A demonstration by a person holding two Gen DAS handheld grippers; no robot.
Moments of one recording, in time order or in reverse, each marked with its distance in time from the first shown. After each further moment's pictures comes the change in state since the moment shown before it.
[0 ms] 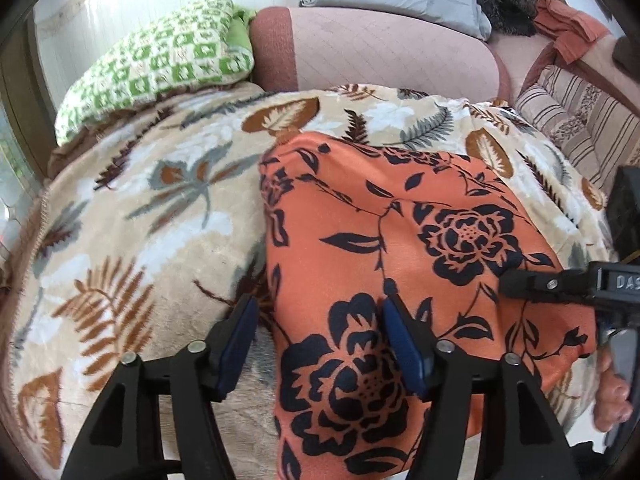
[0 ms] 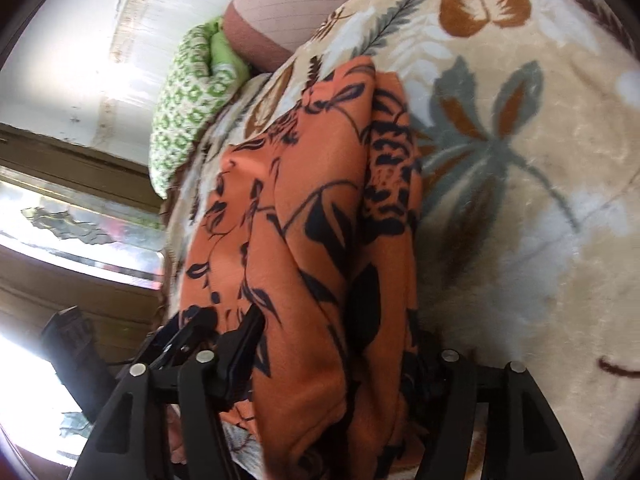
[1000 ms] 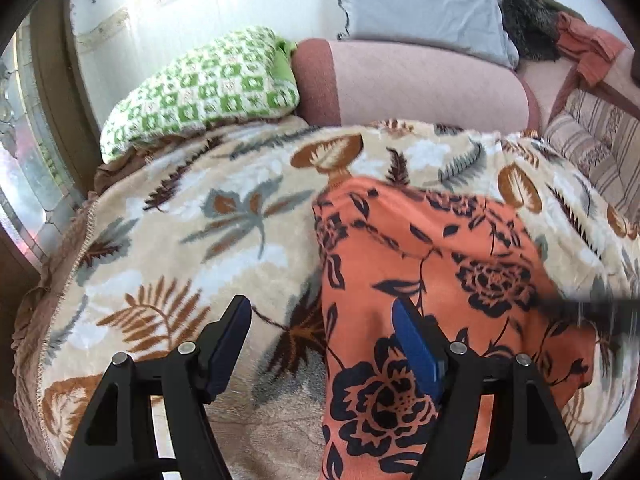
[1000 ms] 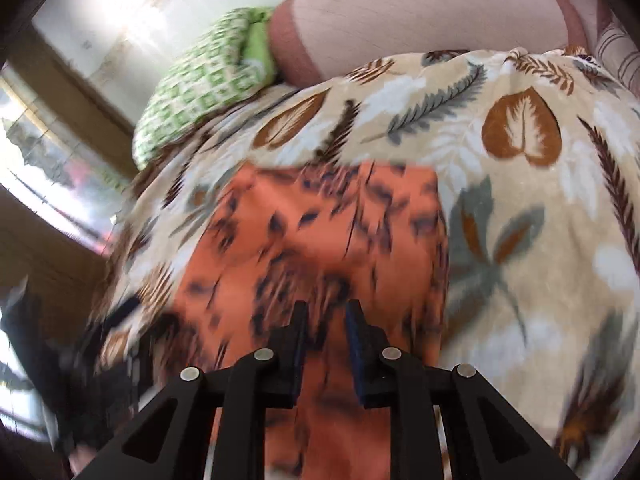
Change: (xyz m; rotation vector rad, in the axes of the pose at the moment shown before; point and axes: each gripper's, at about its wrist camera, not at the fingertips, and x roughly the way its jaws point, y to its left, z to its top) left arm -0.028 0.017 0.009 -0.042 -0.111 0.128; right arm -0.014 0.057 -0.009 -0.300 -0.023 -0.191
